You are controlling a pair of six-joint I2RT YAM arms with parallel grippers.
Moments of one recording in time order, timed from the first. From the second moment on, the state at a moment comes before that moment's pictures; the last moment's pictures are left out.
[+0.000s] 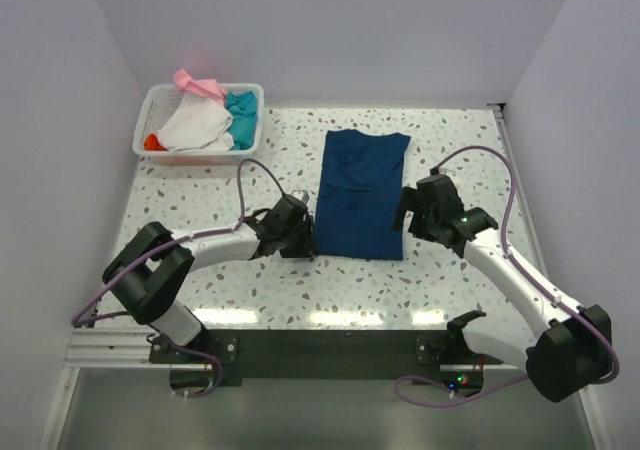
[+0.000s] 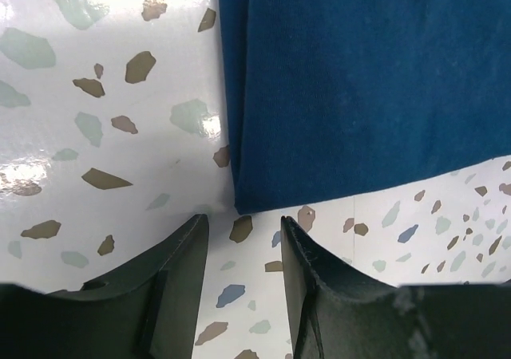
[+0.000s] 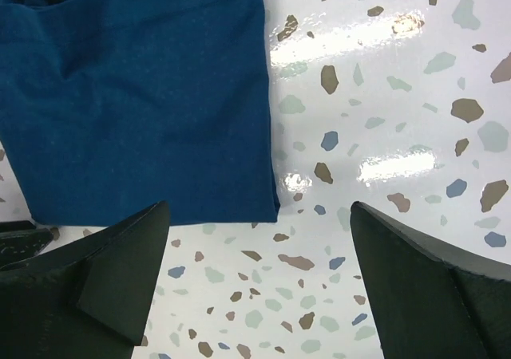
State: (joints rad) left arm -0.74 1.58 0.78 -0.15 0.02 -0.73; right arm 0.41 1.11 0.84 -0.65 0.24 0.62
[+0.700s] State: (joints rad) left arm -0.75 1.68 0.86 -0.14 0.00 -0.71; right arm 0.41 1.18 0.76 -0.68 0.16 0.60
